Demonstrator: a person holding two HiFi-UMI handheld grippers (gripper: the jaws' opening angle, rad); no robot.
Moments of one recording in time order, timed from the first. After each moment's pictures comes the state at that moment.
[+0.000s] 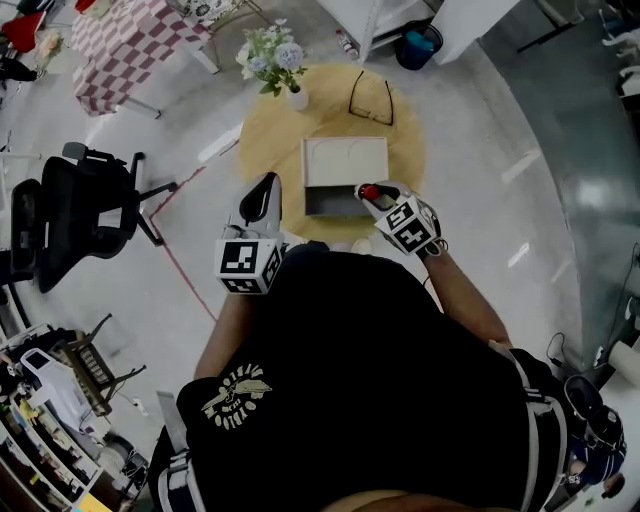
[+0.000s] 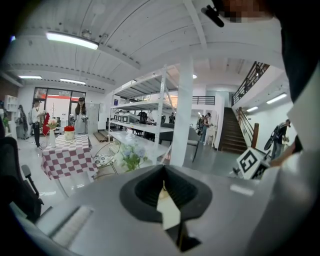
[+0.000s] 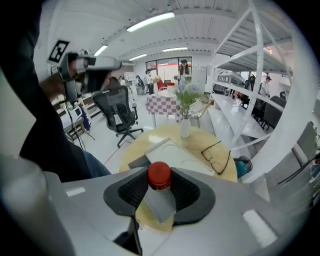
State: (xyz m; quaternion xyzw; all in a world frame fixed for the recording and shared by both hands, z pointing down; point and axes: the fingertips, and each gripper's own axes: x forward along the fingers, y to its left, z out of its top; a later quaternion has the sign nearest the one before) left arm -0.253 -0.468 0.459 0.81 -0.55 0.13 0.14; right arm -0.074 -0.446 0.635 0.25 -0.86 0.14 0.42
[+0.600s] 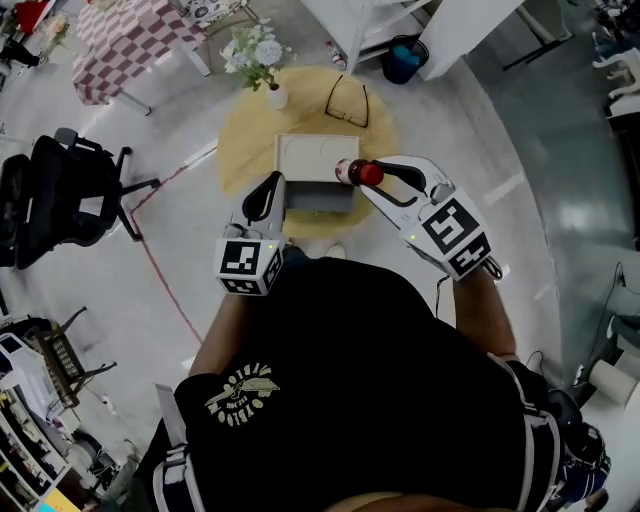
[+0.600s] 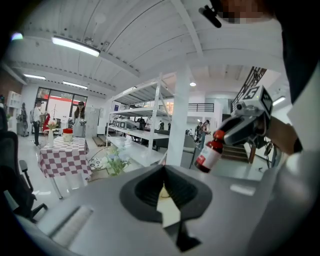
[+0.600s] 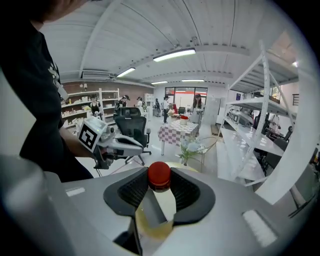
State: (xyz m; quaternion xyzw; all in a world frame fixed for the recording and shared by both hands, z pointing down) left arm -0.172 -0.429 0.442 0.81 -0.56 0.09 0.12; right arm -0.039 -0.432 0.395 0.20 -0.93 0.03 0.31
